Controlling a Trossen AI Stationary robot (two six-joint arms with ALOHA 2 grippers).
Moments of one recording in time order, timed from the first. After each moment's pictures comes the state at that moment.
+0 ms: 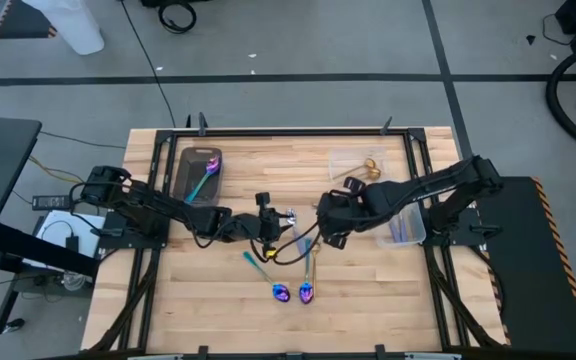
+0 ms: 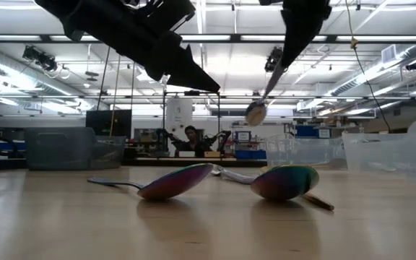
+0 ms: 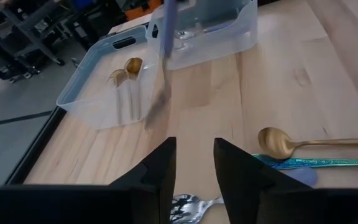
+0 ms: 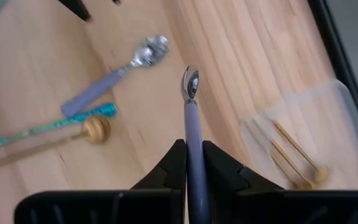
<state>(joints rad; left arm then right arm) -0.21 1.62 0.81 0.37 -0.49 0.17 0.25 1.63 1.47 -1.17 0.45 0.55</state>
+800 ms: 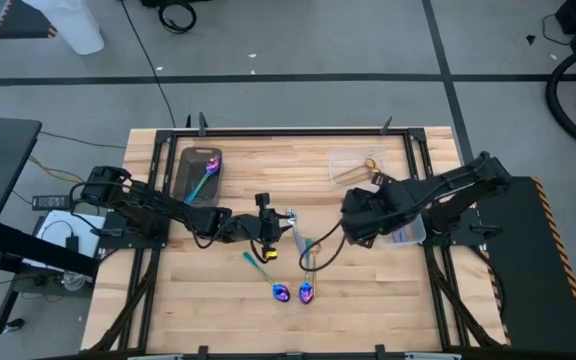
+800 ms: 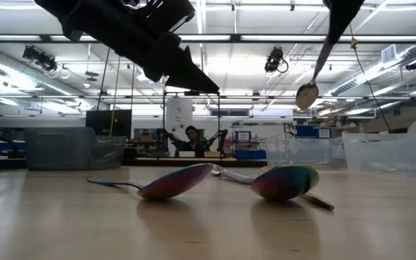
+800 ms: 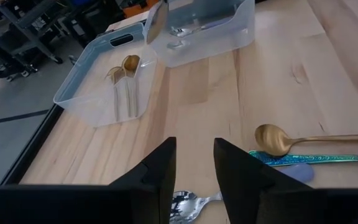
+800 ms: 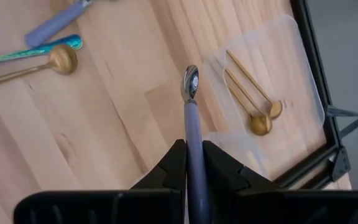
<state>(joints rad) -0.21 1.62 0.81 0.36 -0.49 0.16 0.33 1.56 1.57 -1.57 0.44 0.72</state>
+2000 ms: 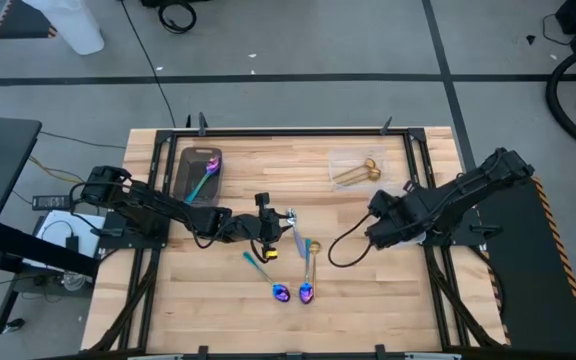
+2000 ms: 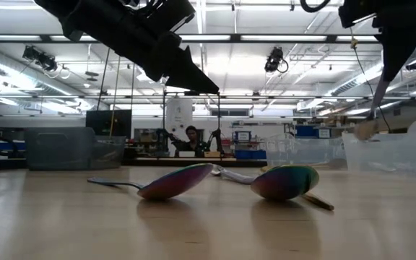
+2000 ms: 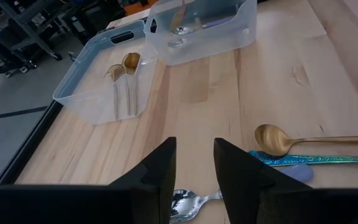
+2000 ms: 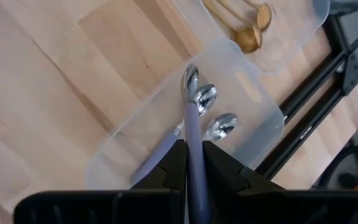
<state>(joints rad) -0.21 1.62 0.81 0.35 -0.49 0.14 0.40 1.35 1.14 -1.57 0.38 1.09</state>
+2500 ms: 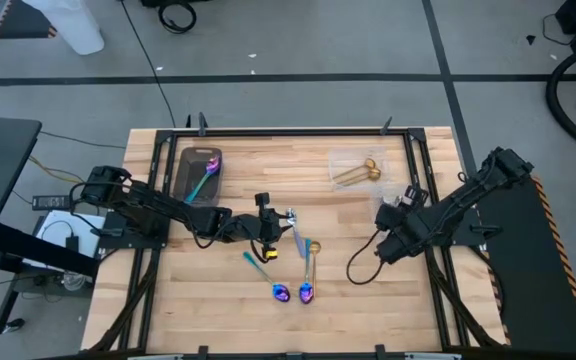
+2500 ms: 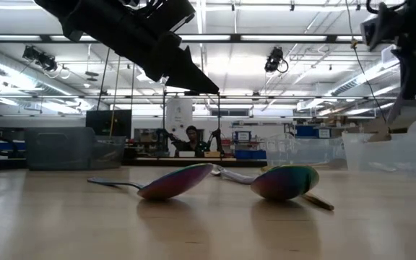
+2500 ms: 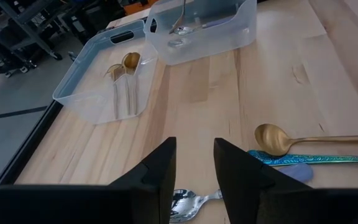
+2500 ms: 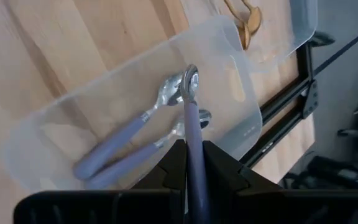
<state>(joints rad) -0.21 1.62 0.81 0.35 -0.49 0.14 0.53 1.34 0.97 -1.57 0.45 1.02</state>
